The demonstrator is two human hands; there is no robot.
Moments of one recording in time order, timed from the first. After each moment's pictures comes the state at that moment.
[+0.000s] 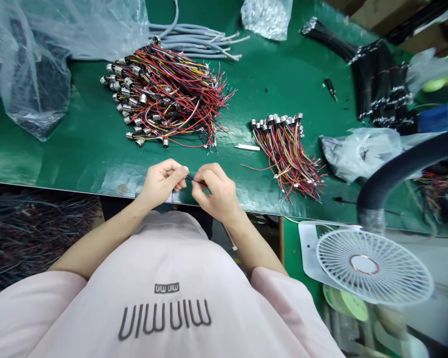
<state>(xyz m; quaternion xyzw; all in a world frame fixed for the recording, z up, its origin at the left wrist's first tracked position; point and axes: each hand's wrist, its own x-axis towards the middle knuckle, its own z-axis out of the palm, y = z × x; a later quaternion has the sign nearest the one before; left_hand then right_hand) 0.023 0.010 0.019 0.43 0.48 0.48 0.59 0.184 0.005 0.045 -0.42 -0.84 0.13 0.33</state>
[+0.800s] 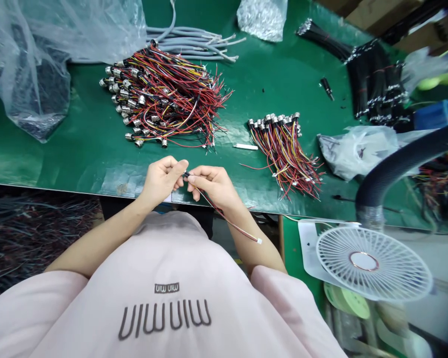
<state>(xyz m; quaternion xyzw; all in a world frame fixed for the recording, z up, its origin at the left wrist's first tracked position) 0.029 0.014 0.020 0.43 0.49 0.49 0.57 0.182 0.020 0.048 -0.46 -0.46 0.69 0.30</state>
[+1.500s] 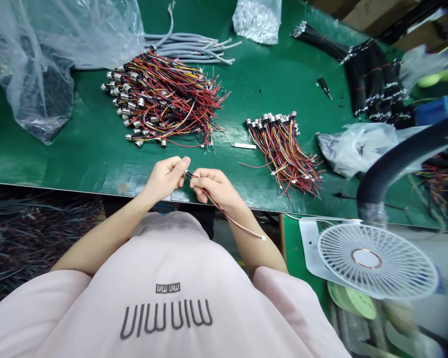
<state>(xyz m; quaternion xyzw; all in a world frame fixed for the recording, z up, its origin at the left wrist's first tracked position) 0.029 0.017 0.023 0.54 0.49 0.43 0.53 0.190 0.015 0.040 -0.42 -0.46 0.73 0.28</state>
